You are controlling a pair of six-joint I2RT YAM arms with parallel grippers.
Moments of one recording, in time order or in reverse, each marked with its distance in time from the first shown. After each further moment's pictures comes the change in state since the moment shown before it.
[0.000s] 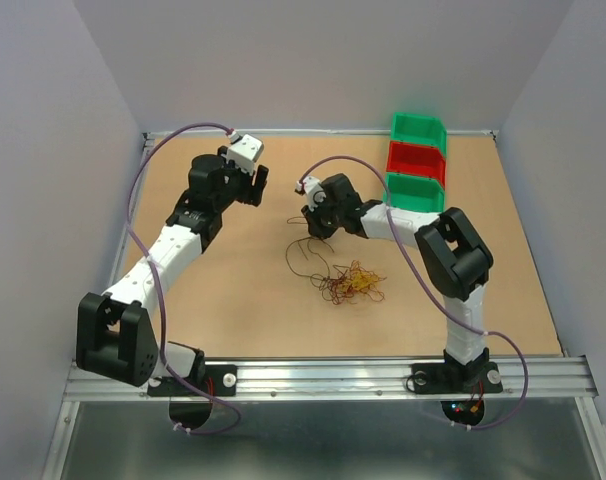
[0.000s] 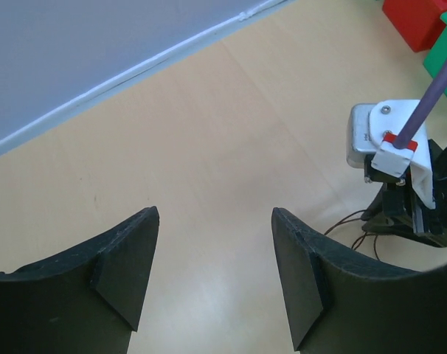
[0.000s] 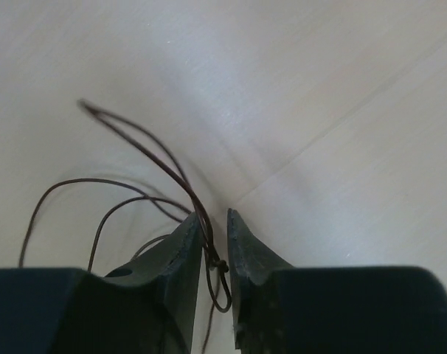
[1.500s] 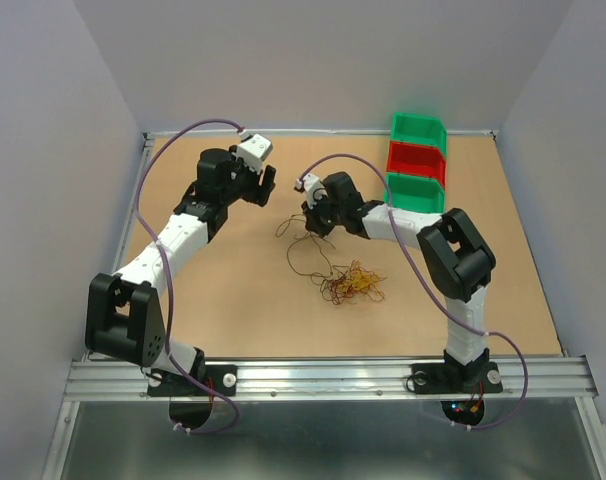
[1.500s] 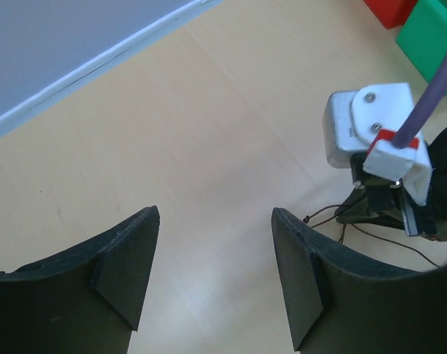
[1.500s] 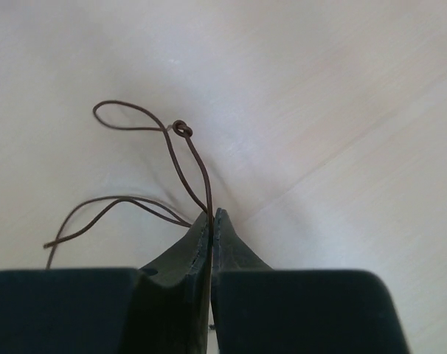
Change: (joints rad) left arm 0.000 0.108 0.063 -0.031 0.098 0.013; right arm 0.000 0.008 0.007 0.049 -0.050 -0.024
